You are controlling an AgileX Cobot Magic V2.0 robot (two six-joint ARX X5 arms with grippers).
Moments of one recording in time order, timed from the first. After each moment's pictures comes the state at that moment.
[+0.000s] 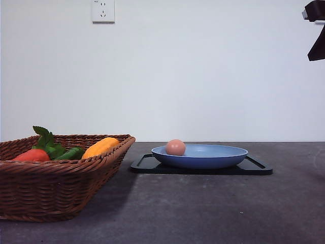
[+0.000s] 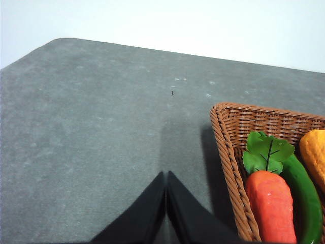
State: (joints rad) left_arx 0.05 0.00 0.03 -0.18 0.02 -0.13; right_arx 0.45 0.61 0.39 0.01 0.21 0.03
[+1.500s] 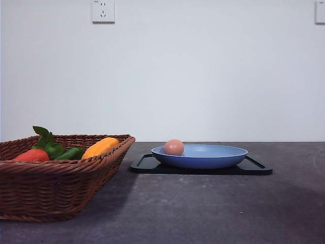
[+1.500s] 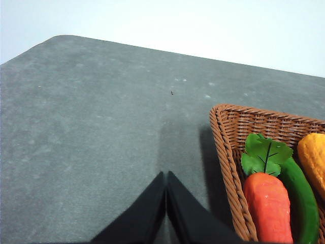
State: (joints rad) left_arx 0.05 0.00 0.03 -0.18 0.02 -0.15; right_arx 0.05 0.06 0.02 -0.07 -0.03 -0.05
